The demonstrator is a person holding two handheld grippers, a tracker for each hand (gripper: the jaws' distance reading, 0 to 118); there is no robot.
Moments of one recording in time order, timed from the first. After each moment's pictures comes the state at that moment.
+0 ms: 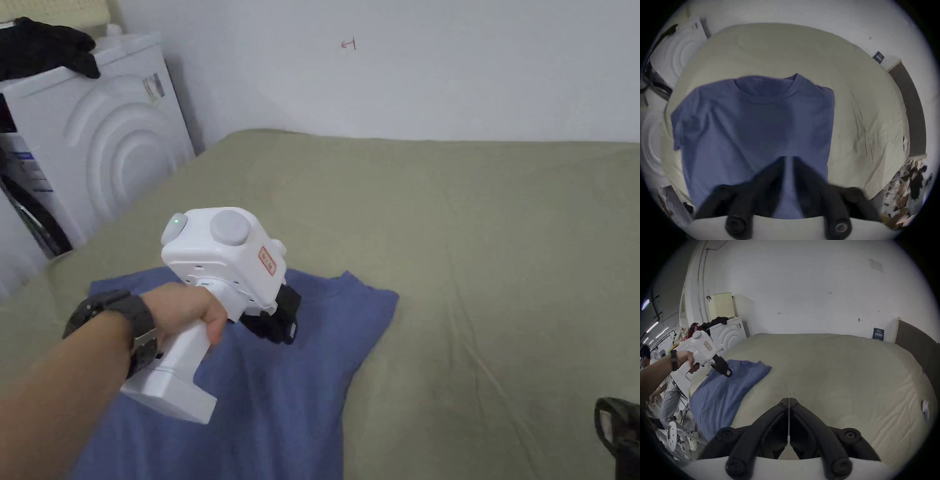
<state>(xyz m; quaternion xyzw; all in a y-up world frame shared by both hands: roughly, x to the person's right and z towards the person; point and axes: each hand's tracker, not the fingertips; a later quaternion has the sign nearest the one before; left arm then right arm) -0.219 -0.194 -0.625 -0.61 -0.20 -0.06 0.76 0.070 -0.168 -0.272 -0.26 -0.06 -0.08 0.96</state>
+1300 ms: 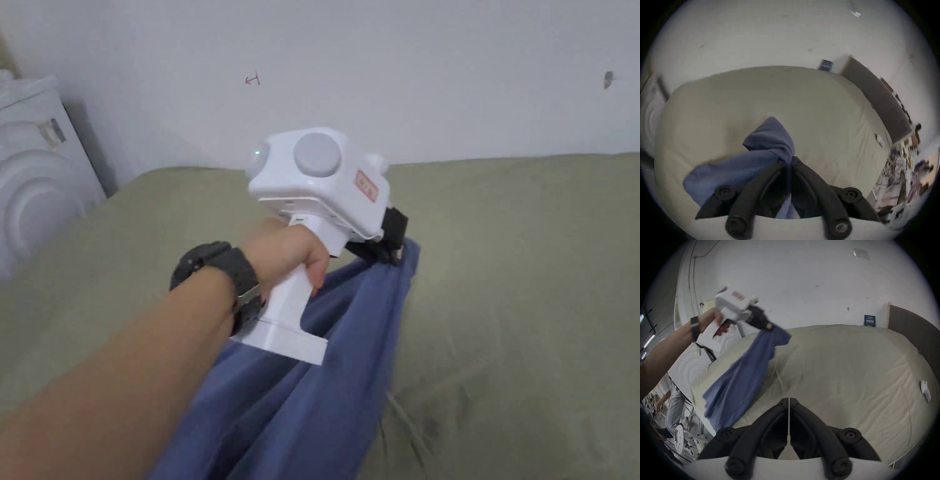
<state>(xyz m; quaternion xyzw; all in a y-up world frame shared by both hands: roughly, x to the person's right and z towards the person) 0.055 -0.081 -0.588 -0.44 -0.44 -0.12 0.77 0.113 -0.168 -0.196 -0.27 -0.08 -0.14 0.95</state>
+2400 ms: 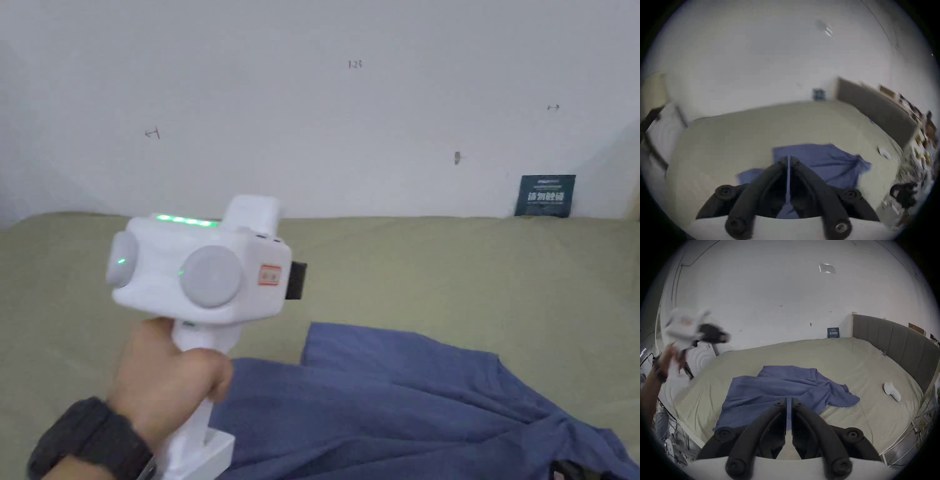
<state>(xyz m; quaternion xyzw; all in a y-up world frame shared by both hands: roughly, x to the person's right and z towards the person) -0.034 -0.029 -0.430 -0.24 -0.33 -0.07 0.91 0.194 -0.126 -0.119 -0.21 -0.21 -0.12 0.95</state>
